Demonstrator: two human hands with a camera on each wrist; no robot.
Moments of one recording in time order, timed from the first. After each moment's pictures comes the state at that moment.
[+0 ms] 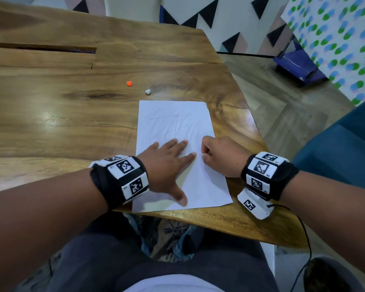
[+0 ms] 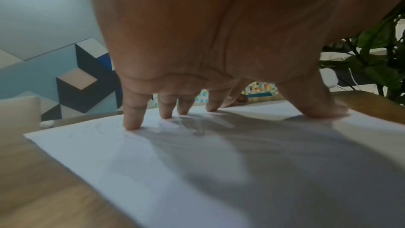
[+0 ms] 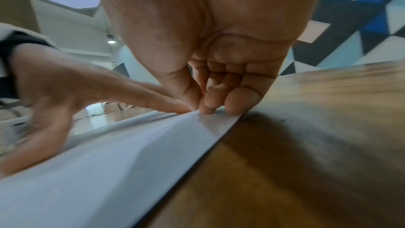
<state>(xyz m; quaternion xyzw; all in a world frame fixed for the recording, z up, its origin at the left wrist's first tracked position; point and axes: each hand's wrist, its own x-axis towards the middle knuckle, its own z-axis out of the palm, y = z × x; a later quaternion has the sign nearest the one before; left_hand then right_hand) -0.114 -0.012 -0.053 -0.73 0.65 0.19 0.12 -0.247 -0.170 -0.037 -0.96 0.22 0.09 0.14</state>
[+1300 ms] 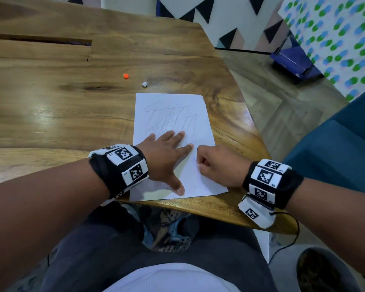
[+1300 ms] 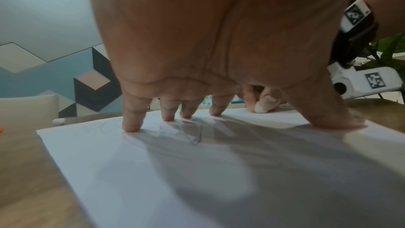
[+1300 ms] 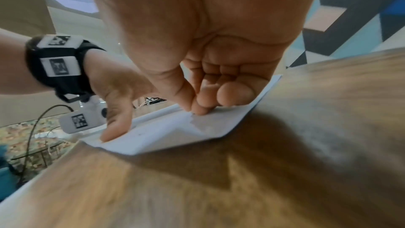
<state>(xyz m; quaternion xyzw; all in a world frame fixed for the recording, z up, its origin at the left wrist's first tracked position) -0.114 -0.014 -0.052 -0.73 0.64 0.21 0.13 -0.278 -0.141 -0.039 -0.97 0.16 0.11 0.17</state>
